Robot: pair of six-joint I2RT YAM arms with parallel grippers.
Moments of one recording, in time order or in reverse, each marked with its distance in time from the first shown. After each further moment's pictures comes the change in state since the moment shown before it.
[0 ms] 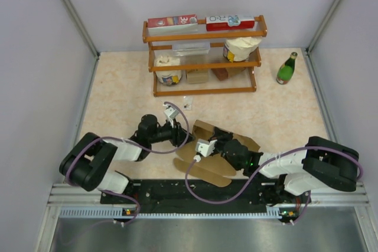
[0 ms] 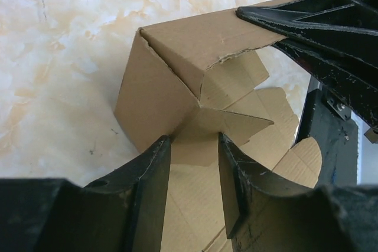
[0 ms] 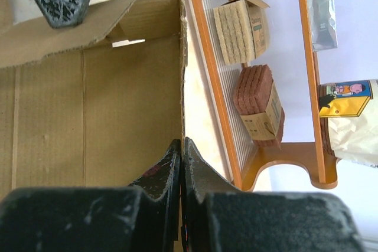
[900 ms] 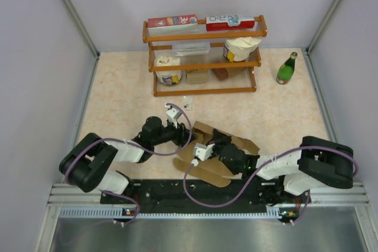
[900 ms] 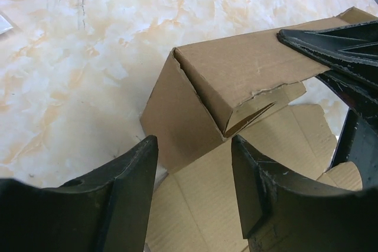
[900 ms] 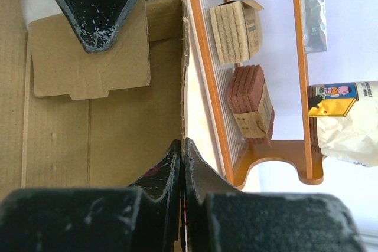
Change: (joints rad) left arm -0.099 -0.006 0.010 -0.031 -0.231 0.055; right arm 0.070 0.038 0.000 0.027 0.093 -0.028
